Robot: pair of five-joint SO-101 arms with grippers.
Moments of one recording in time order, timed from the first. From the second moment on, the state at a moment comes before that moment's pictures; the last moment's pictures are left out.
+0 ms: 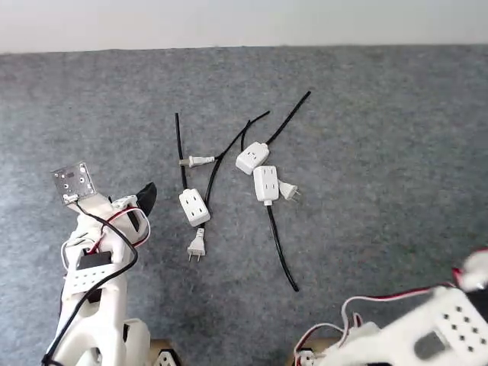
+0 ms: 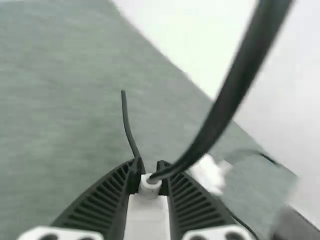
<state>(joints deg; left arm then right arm) -16.4 -36.7 79.5 12.5 16.8 60.7 -52.7 44.3 43.8 22.7</state>
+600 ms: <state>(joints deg) -16.4 -36.7 79.5 12.5 16.8 71.0 -20.0 49.1 6.9 24.0</state>
